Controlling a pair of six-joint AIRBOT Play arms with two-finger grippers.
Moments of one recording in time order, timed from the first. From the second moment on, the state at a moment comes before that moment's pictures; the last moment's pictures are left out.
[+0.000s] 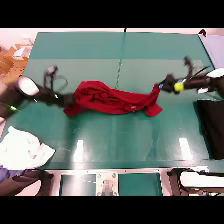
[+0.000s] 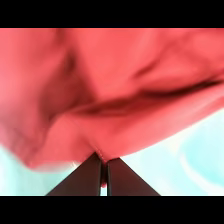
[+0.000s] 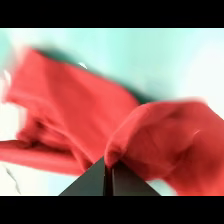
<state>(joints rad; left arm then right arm) -0.15 -1.13 1.05 1.17 -1.03 -1.56 -0.27 -1.42 1.23 -0.61 1.22 1.22</state>
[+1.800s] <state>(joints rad) -0.15 -1.54 1.58 1.27 -0.78 -1.38 -0.41 -1.37 1.26 -0.53 0.75 1.15</state>
